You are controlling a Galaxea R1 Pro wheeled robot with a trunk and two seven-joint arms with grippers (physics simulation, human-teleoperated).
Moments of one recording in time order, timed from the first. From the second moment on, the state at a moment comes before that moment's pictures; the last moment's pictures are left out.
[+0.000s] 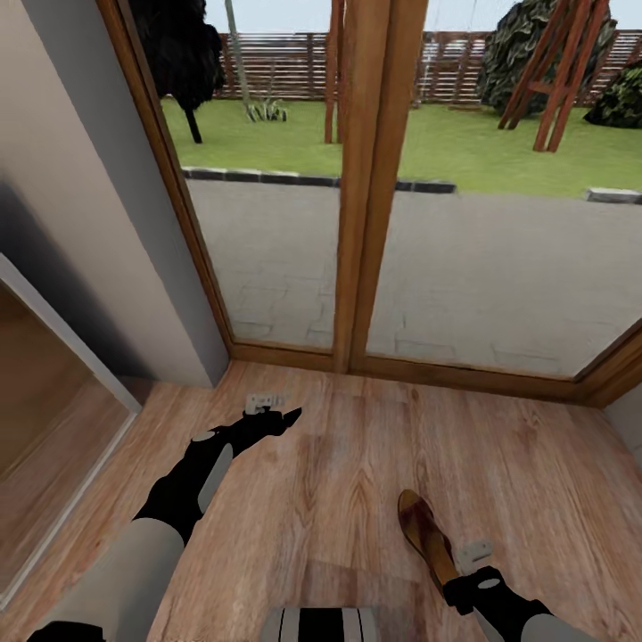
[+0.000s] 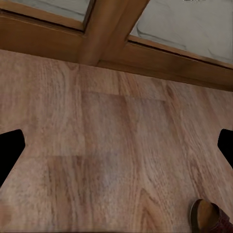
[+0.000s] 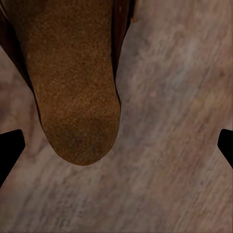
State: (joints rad) left arm -0.73 -0.06 -0.07 -0.80 0.18 0.25 -0.39; right arm -0.62 -0.10 -0.06 -0.05 0.36 0.04 -0.06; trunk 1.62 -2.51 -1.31
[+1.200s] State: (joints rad) left arm -0.73 -0.06 -0.08 -0.80 0.18 0.25 -0.39; right arm -0.62 -0.10 -0.07 -0.07 0.35 0.05 -0.05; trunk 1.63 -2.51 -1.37
